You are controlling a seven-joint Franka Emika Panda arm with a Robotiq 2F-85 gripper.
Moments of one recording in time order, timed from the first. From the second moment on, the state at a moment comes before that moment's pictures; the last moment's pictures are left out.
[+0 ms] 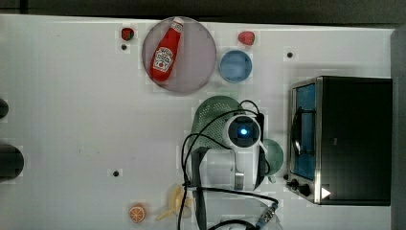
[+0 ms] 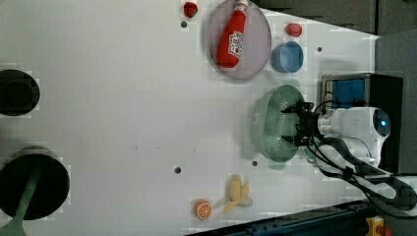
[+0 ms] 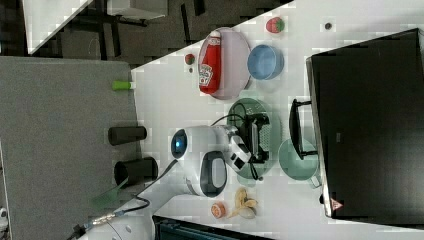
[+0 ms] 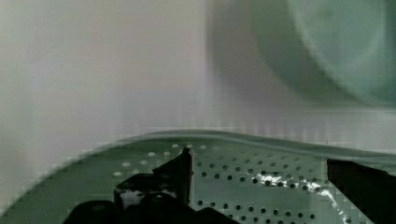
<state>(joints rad) -0.17 0.40 -0.03 -2.41 -0.19 1.19 0.85</state>
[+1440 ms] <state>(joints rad) -0.15 -0.25 0.13 -2.08 0.01 0.21 0.26</state>
